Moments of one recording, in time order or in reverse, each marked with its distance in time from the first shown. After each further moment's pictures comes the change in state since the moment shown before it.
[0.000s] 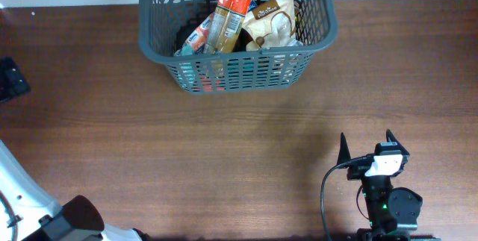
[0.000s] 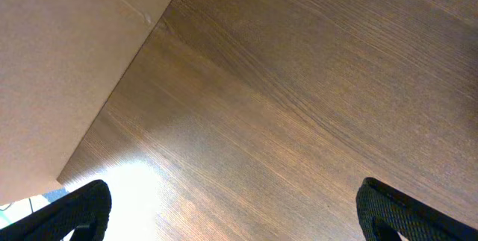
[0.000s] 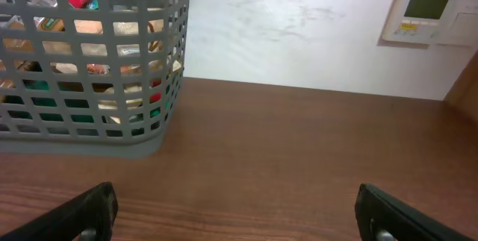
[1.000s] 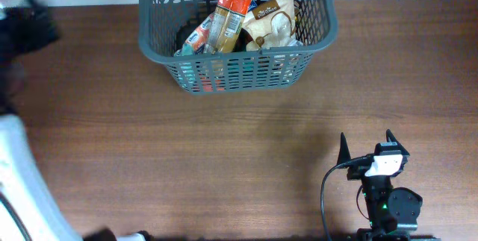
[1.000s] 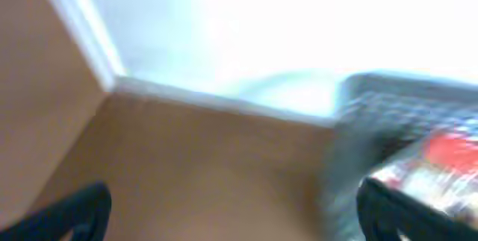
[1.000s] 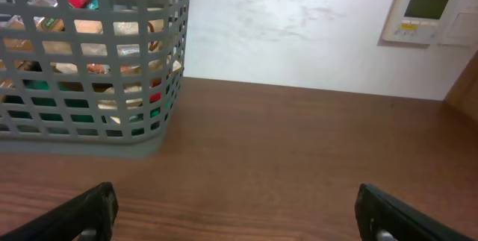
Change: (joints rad) left arm -0.298 -0.222 -0.133 0.557 0.347 -0.045; right arm 0.000 0.000 0.000 0.000 0.000 0.000
